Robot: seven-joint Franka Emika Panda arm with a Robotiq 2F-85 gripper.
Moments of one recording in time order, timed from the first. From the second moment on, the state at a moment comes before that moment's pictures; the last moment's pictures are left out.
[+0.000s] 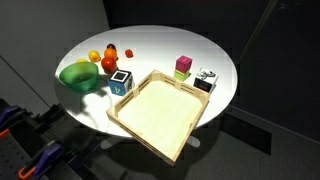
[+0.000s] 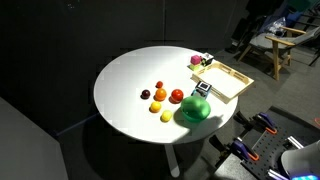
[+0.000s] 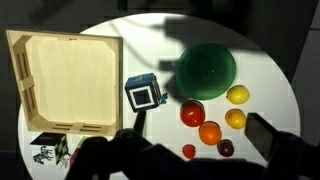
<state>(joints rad) -0.02 -0.57 0.02 -2.51 0.02 1.99 -0.03</state>
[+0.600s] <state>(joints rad) -0.02 -0.42 0.02 -2.43 0.01 2.10 -0.01</state>
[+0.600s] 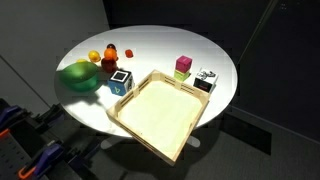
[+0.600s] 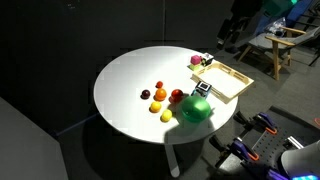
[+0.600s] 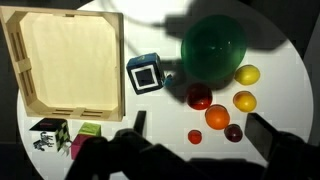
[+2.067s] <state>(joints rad) -0.03 -0.03 -0.07 -2.28 0.02 2.27 -0.25</state>
